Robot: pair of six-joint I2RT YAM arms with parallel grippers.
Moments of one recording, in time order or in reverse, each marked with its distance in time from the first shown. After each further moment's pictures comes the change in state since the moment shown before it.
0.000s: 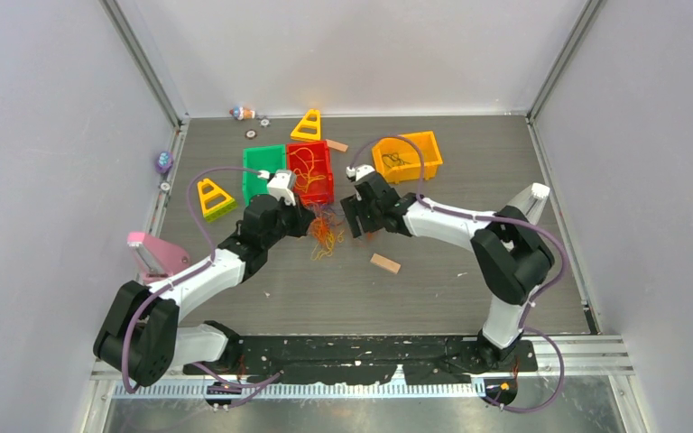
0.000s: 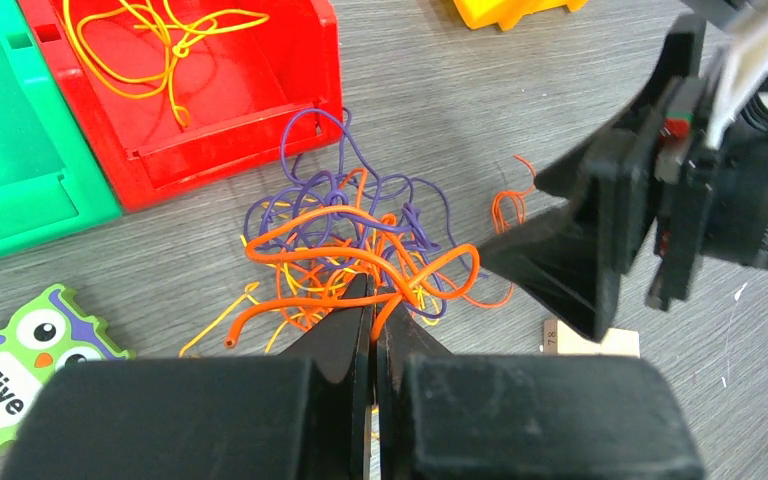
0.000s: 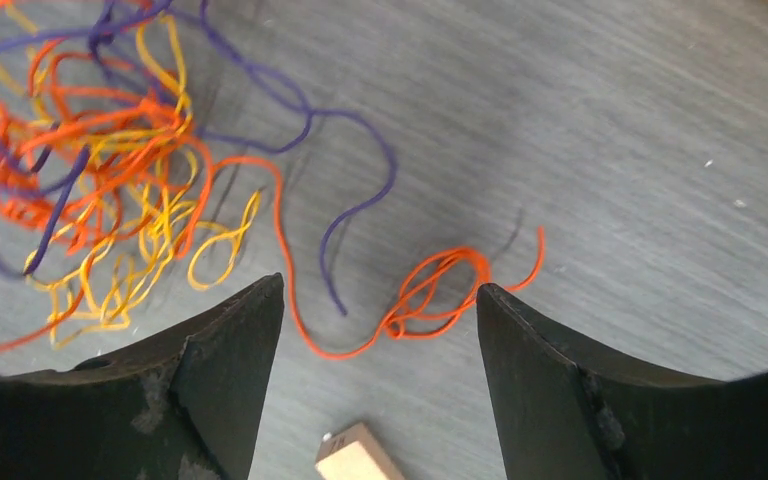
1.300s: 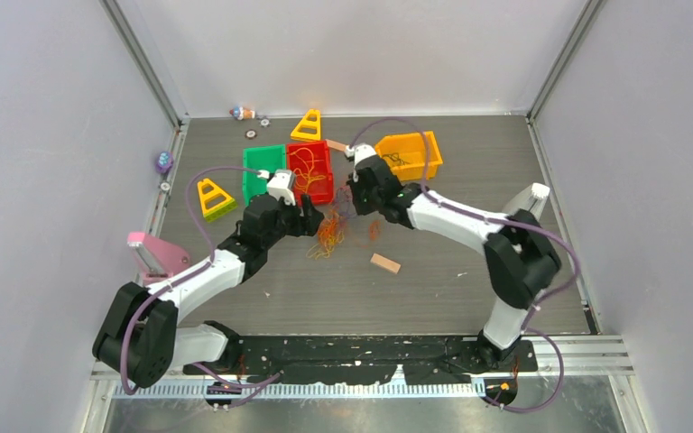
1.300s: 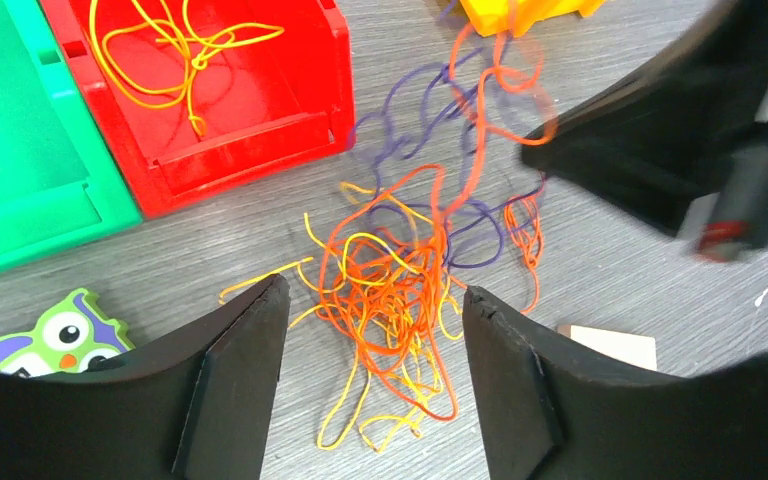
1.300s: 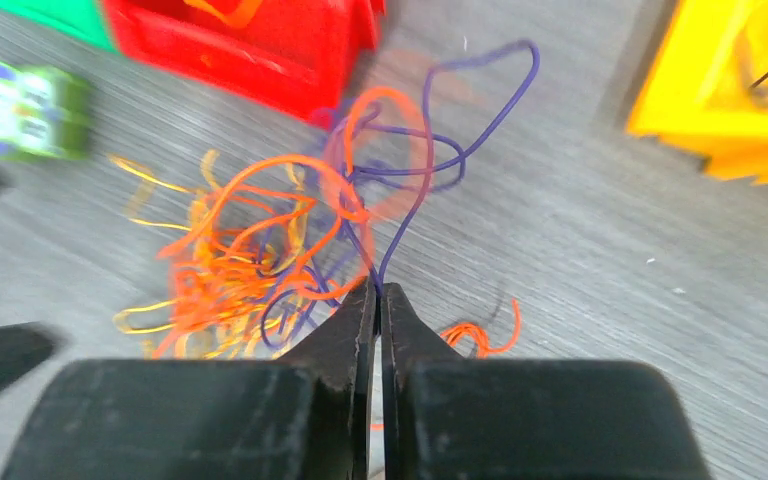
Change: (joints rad) left arm -0.006 -0.007 0.000 -0.002 -0.027 0.025; right arm -0.001 0.054 0.122 0.038 0.027 0.002
